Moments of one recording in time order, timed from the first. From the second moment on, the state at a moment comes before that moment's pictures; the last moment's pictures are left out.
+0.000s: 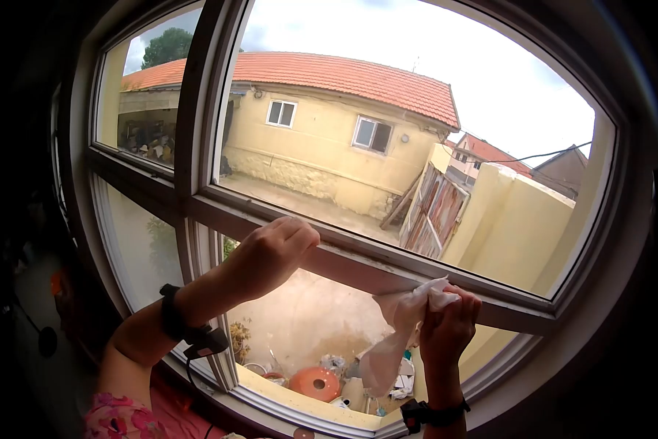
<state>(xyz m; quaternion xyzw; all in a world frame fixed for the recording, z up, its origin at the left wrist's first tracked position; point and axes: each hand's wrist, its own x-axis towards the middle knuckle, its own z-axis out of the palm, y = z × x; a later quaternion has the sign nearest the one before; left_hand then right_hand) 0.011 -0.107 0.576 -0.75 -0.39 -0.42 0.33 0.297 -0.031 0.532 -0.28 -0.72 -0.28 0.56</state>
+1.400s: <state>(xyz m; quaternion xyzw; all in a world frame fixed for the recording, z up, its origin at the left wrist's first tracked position) -0.099 -0.154 0.338 -0.65 -0.57 -0.48 0.16 0.509 0.002 0.581 -0.51 -0.63 -0.32 0.50</state>
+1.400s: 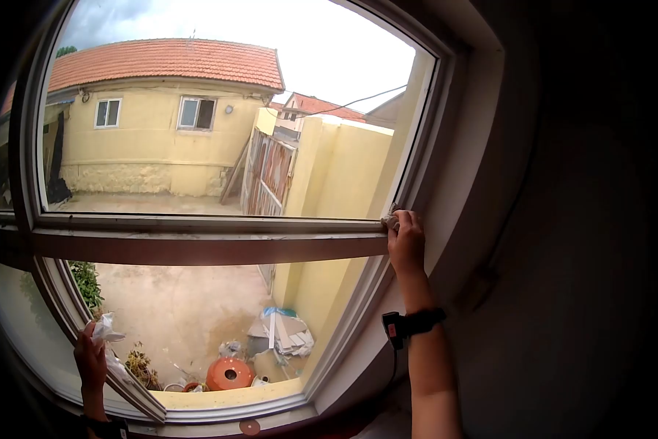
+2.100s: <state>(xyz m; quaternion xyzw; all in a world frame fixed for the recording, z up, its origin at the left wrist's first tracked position) -0.026 -0.117 0.347 -0.69 -0.54 -0.47 0.13 0.500 0.013 0.574 -0.45 -0.65 -0.32 0.52</state>
